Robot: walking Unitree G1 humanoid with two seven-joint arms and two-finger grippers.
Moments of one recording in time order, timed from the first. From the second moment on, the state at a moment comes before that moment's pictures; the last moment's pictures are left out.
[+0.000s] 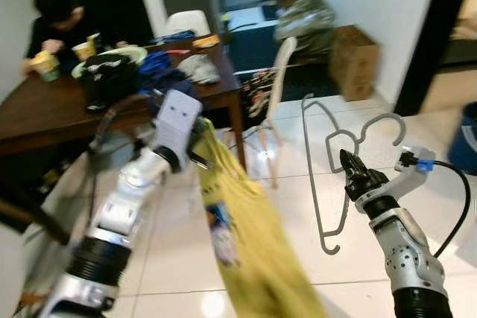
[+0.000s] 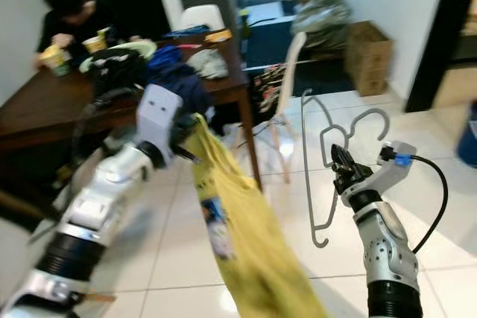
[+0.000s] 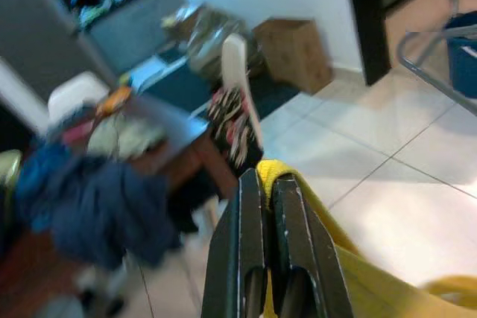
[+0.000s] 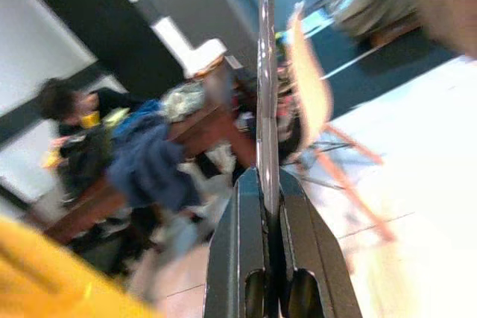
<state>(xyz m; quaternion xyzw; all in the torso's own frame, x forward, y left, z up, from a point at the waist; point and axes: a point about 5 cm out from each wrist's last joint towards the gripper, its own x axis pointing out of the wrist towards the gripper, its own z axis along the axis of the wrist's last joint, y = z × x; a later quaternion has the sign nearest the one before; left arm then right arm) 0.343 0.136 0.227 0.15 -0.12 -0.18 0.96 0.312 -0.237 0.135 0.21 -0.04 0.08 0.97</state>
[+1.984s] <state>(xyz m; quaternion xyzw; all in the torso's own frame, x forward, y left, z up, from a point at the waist) 0.364 0.162 0.279 0.41 -0.27 -0.25 0.83 0.234 -0.252 0.239 -0.04 -0.02 0.48 0.88</state>
